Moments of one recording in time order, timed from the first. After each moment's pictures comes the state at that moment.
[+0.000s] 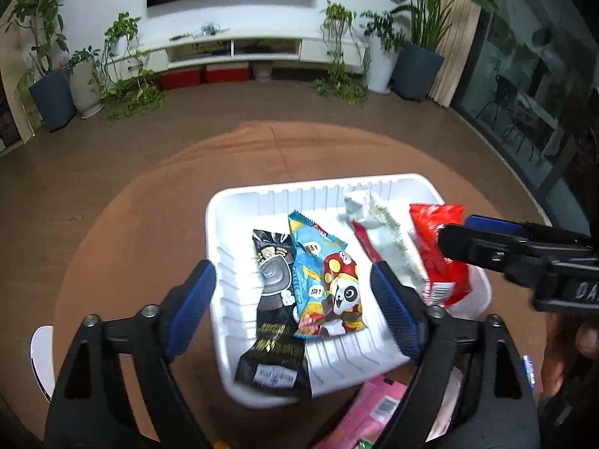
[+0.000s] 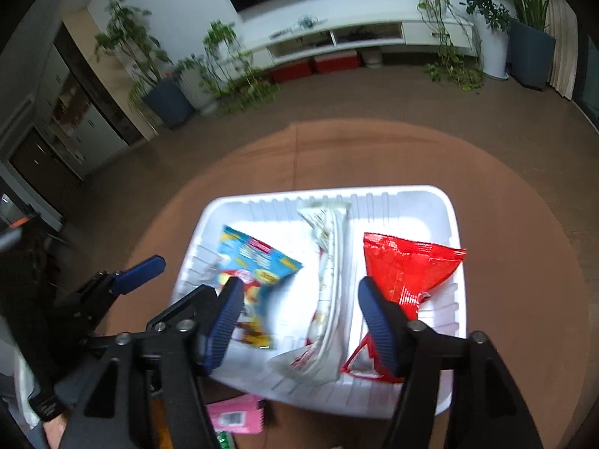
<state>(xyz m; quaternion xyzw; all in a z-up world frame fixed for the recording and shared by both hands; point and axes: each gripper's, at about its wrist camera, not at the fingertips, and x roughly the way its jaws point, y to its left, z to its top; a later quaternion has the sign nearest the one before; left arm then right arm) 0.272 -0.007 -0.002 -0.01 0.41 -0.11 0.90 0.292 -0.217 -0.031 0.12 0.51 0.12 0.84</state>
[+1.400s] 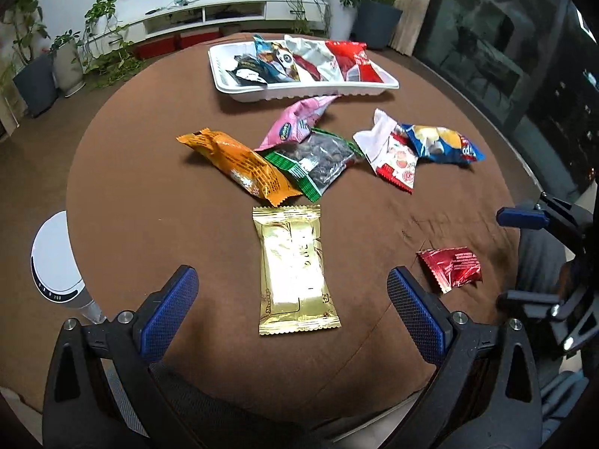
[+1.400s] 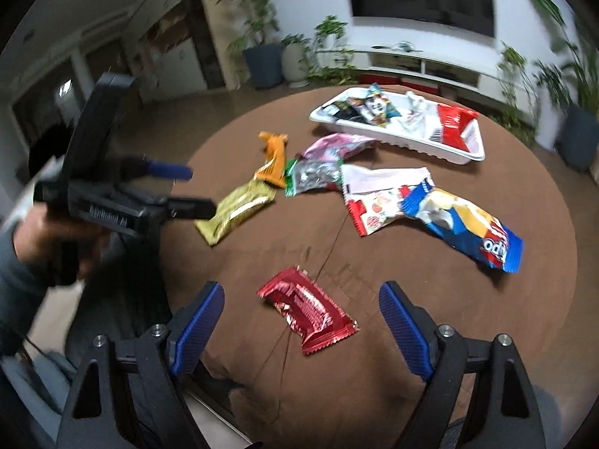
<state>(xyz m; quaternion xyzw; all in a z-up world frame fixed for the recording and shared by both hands) -0.018 0.022 -0.050 0.03 0.48 -0.16 0.86 -0.042 -0.170 -0.039 -0.06 0.48 0.26 0.84</state>
